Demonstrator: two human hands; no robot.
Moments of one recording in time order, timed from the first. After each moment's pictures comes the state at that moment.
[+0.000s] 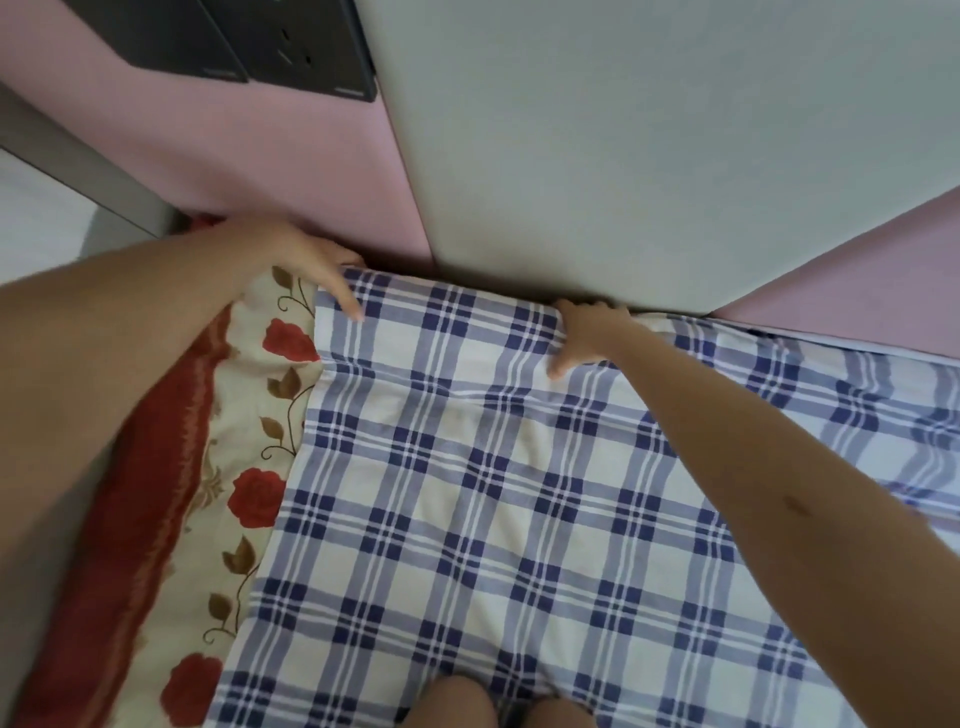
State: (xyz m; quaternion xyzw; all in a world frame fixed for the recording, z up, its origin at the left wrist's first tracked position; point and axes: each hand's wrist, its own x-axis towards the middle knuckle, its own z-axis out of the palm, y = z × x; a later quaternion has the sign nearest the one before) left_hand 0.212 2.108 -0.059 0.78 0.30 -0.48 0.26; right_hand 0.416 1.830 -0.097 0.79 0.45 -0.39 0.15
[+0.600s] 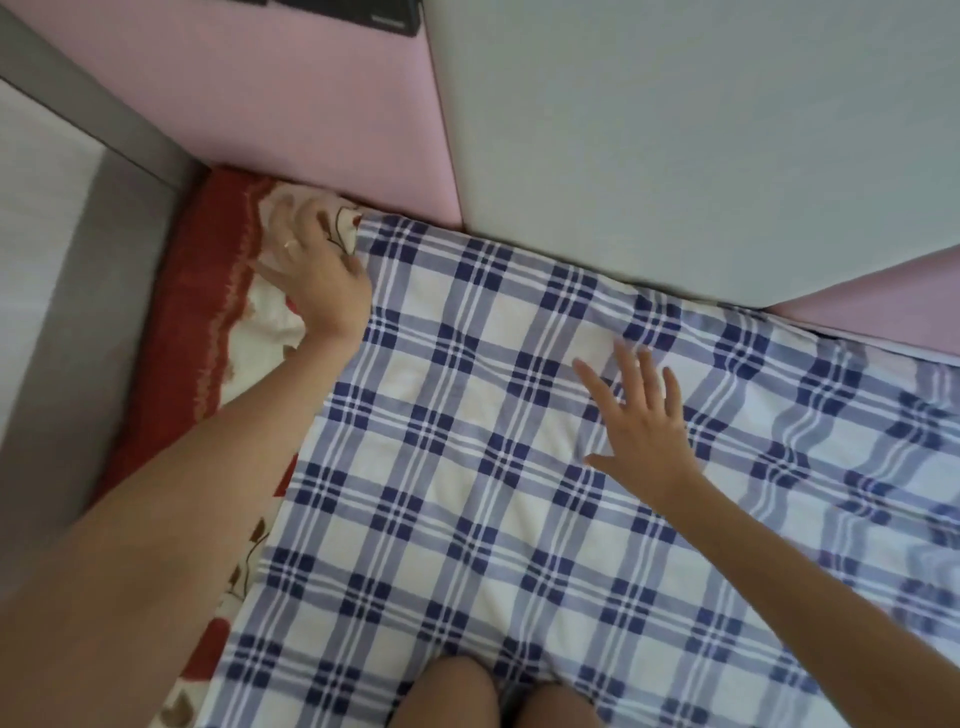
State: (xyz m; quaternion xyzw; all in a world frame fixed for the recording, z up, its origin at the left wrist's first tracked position) left_hand 0.173 2.007 -0.105 0.77 0.61 0.12 0.14; right_hand 0.341 1.716 -0.120 0.80 0.58 -0.14 0.08
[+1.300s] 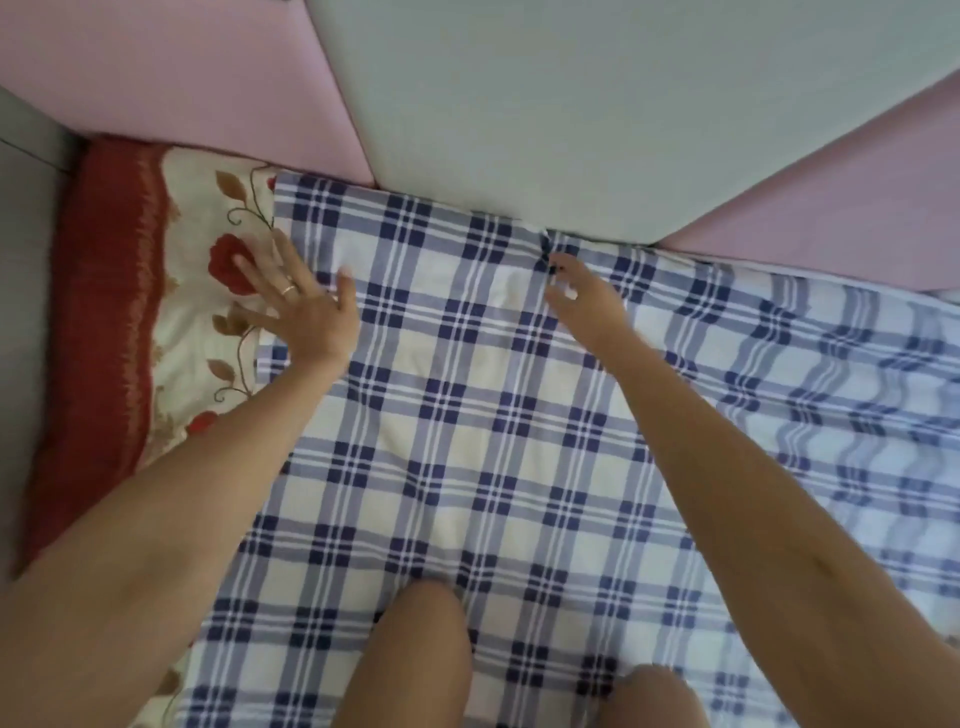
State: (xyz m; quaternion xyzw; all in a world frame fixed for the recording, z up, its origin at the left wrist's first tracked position) left_hand 0.171 1.933 -0.114 0.76 0.60 -0.03 0.24; right_hand 0.395 1.749 -0.082 0.86 0.26 -0.39 -0.20
